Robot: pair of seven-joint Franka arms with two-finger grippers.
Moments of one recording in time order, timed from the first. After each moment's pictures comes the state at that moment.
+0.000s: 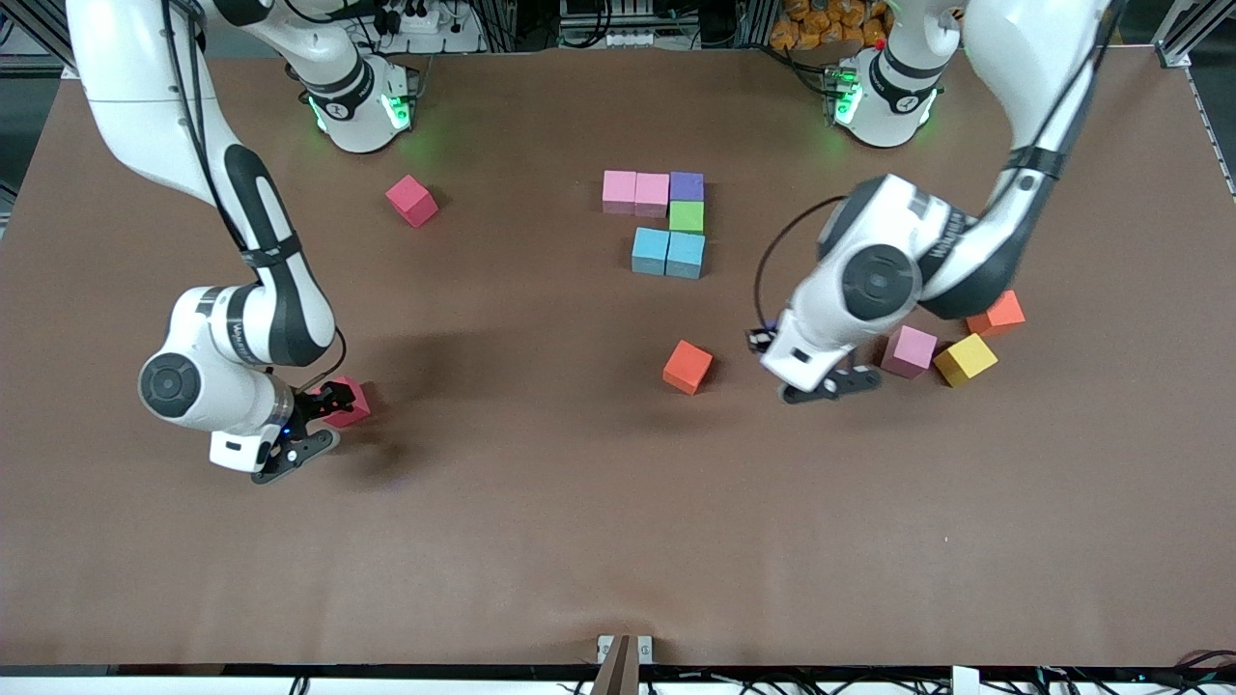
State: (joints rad) left arm -0.09 0.46 -0.52 -1.68 0.12 1.93 -0.87; right arm 0.19 0.60 -0.15 -1.79 0.12 2.31 -0.57
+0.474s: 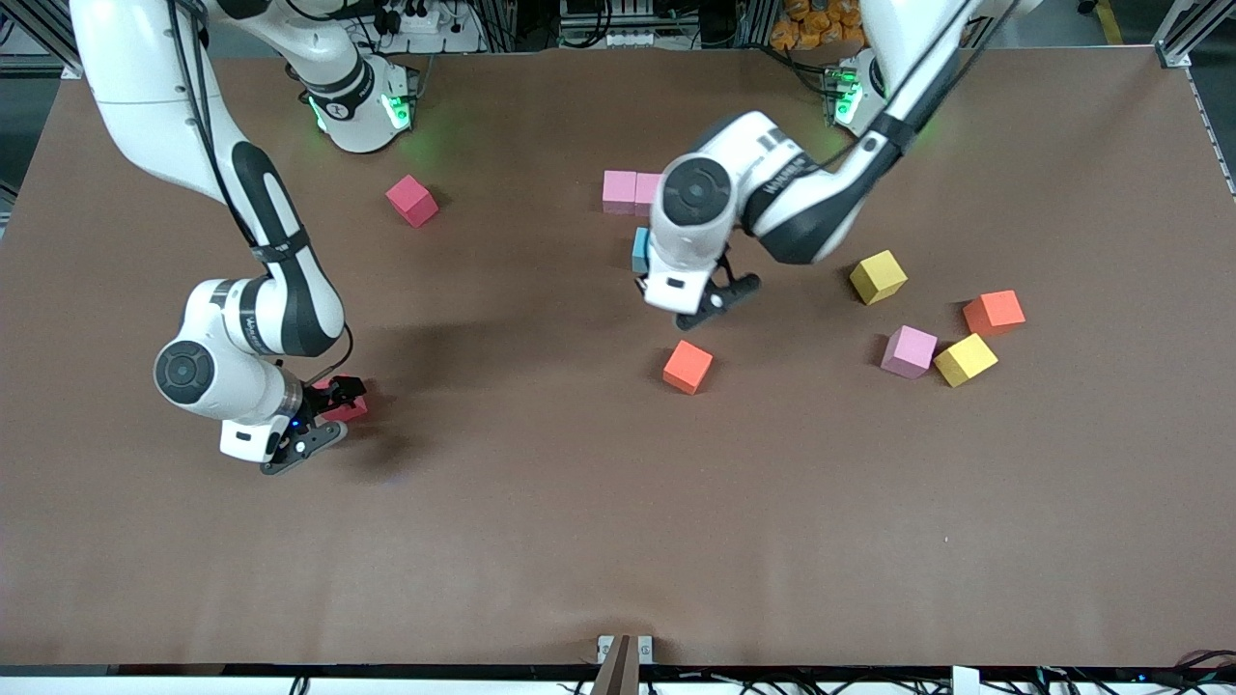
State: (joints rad) left arm -0.34 0.48 -0.53 -1.68 0.12 1.97 -1.46; right arm 0.19 0.57 -0.15 -1.82 0.12 2.30 -0.57
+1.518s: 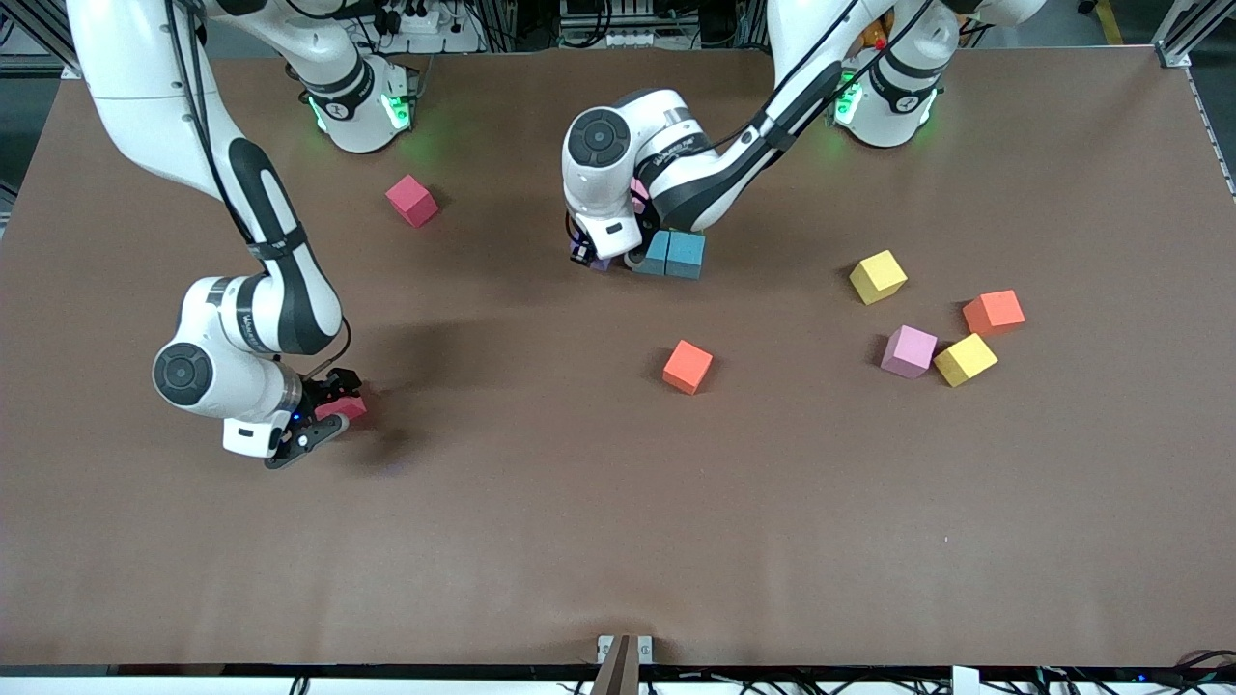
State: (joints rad) left arm -0.54 0.61 -0.52 -1.70 0.13 2.22 -2.31; right arm 0.19 0.58 -0.15 -1.83 0.12 2.27 -0.60
